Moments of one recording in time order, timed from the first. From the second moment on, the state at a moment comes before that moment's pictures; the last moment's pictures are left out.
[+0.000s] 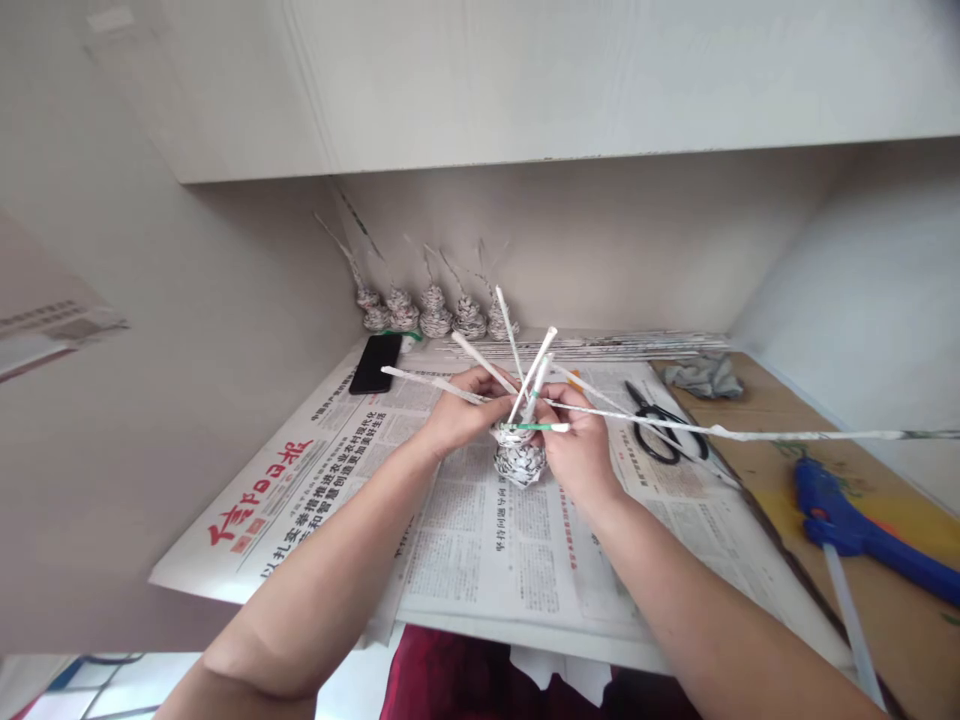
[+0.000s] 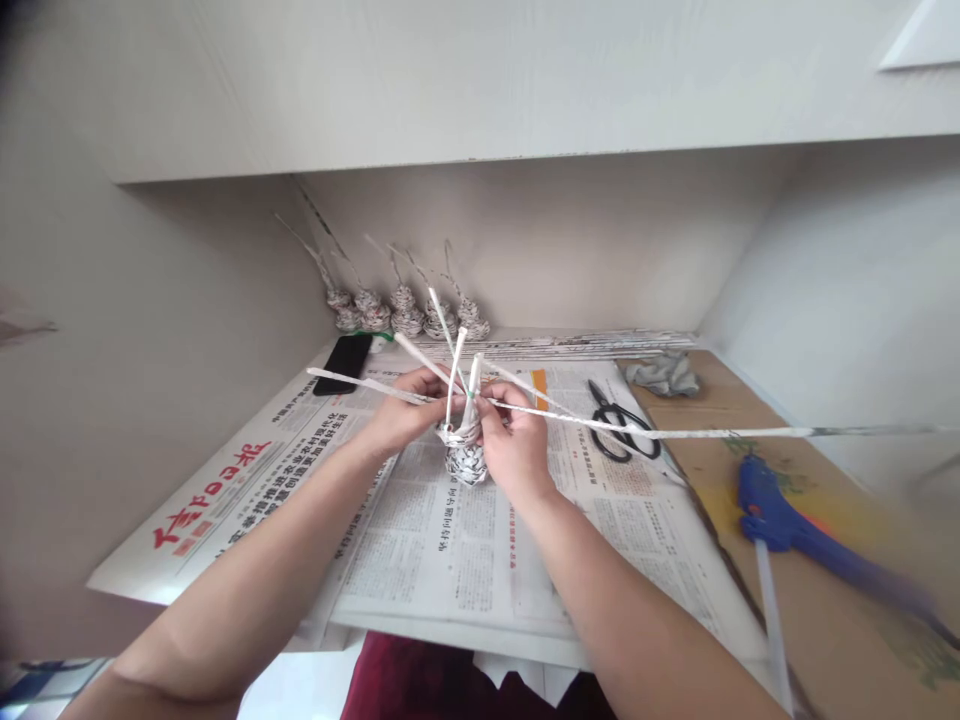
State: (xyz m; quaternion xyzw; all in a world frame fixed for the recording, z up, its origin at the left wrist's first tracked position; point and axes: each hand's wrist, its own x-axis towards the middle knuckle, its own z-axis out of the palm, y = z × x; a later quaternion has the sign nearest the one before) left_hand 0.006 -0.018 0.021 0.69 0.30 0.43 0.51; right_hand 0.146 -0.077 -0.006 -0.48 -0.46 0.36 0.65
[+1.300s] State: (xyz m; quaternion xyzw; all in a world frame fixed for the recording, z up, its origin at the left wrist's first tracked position) left_hand -0.005 -0.022 0.037 0.71 0.36 0.38 0.47; right_hand 0.203 -0.078 0.042 -0.46 -0.40 0.29 0.74
